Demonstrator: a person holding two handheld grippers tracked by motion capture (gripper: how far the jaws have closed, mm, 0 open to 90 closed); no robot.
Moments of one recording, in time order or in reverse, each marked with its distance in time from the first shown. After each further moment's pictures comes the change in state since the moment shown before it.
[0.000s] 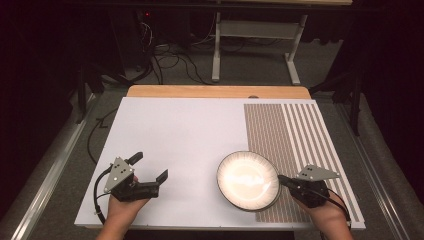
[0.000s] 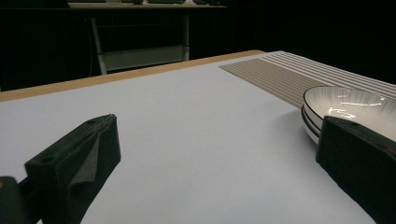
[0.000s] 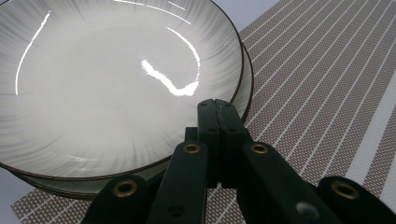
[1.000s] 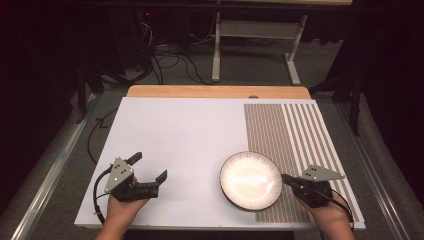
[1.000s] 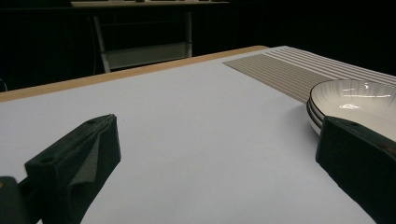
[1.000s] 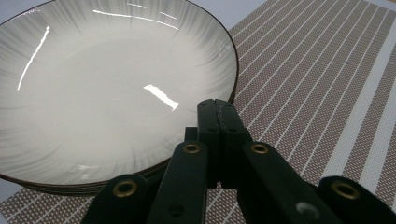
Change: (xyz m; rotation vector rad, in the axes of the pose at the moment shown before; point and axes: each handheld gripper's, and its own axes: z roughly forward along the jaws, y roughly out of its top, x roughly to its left) left arm 0.001 -0.002 0.000 0.016 0.012 0.019; right arm -0.004 -0.003 -0.006 -0.009 -0.041 0.005
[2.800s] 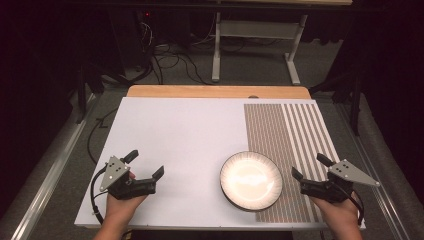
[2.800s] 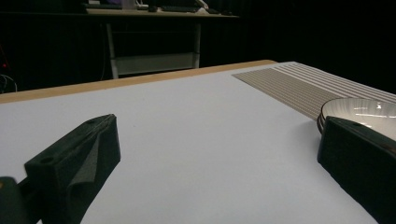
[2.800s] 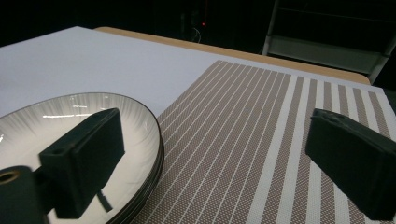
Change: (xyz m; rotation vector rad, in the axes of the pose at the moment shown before) left arm 0.007 -0.002 0.001 -0.035 0.030 -0.047; right arm -0.024 -0.003 -0.027 -0.310 -0.167 0.158
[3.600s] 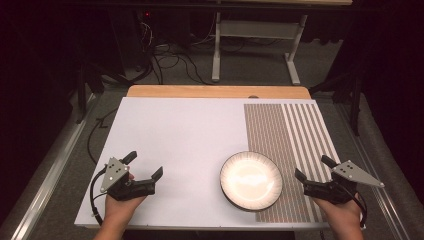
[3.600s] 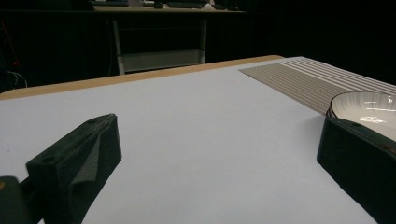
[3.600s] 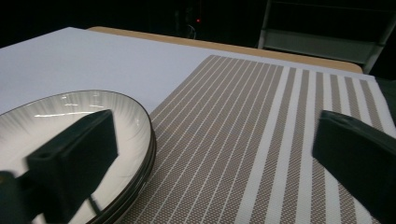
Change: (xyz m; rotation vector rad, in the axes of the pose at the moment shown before) left arm 0.003 -0.002 -0.004 -0.006 0.036 0.005; right arm -0.007 -0.003 -0.005 0.001 -0.025 0.037
